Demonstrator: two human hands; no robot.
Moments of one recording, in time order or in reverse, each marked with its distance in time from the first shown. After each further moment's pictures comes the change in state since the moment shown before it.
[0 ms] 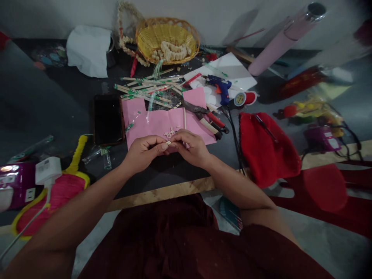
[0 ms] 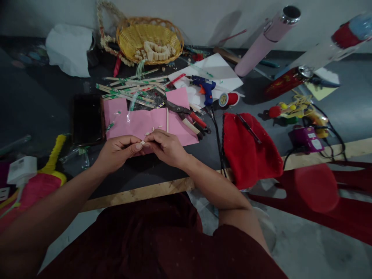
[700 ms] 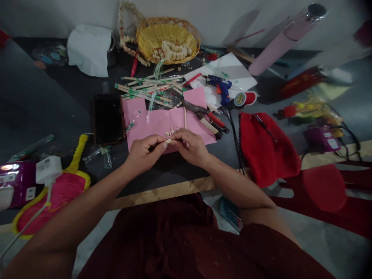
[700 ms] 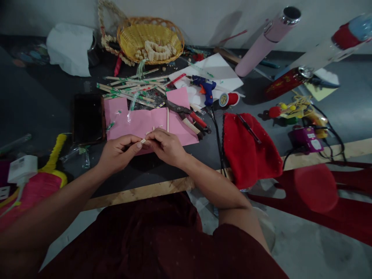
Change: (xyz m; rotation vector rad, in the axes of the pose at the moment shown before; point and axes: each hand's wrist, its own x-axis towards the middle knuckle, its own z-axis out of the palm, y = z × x) left_hand -0.005 0.004 0.004 0.369 0.106 0.151; right_hand 0.000 0.000 0.003 -0.014 0.004 0.072
